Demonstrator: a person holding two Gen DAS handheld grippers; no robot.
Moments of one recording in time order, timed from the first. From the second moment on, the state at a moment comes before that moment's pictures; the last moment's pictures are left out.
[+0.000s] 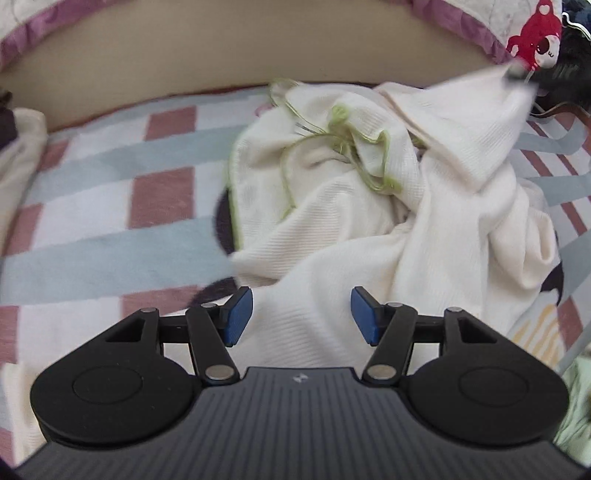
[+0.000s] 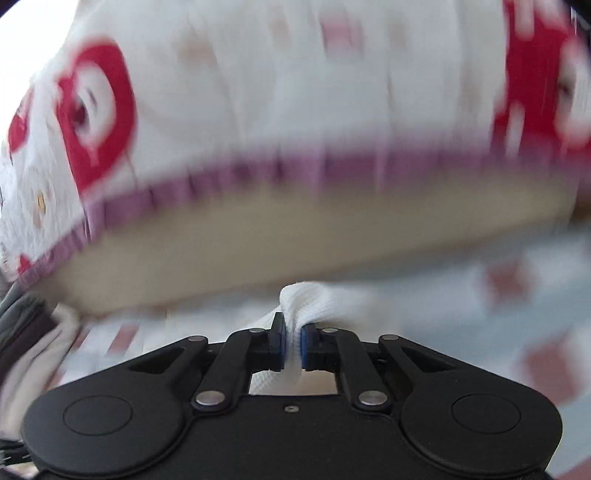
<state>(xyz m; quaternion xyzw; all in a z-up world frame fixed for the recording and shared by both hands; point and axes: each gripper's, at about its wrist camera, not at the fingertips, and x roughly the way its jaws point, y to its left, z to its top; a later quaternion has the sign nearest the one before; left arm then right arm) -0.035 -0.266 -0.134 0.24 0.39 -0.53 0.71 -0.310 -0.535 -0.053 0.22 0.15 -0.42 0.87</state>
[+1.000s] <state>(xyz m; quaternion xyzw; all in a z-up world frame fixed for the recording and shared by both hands) -0.089 -0.296 -0.153 0.18 0.51 -0.62 0.58 -0.296 -0.448 -0.130 0.50 0.29 -0.17 0.80</state>
